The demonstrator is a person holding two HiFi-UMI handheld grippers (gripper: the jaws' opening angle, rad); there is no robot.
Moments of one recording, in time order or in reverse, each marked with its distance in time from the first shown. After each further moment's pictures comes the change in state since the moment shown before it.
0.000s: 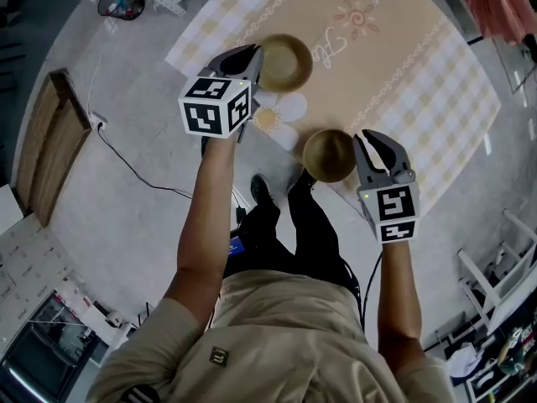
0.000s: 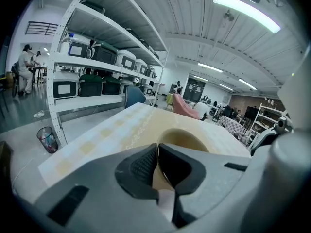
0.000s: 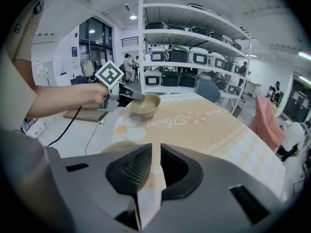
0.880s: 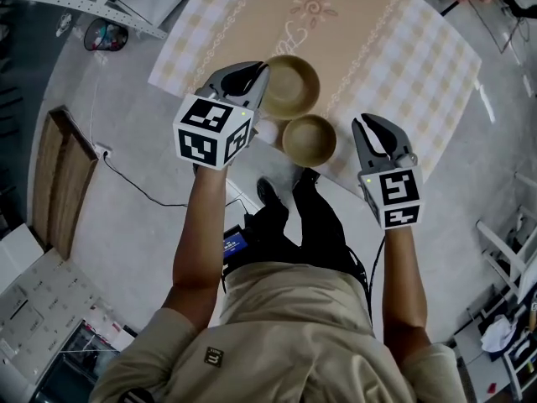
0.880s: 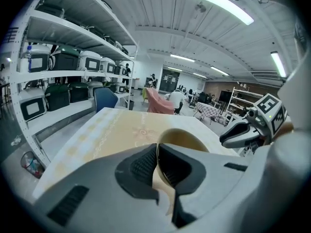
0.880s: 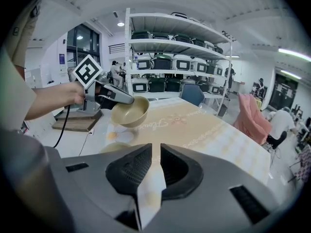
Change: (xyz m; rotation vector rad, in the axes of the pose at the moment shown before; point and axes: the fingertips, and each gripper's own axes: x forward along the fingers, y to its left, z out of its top) left arm -0.026 -0.118 0.024 0.227 0.089 -0.225; right arm -0.051 -0.033 -0.004 0.111 -0.064 -0.118
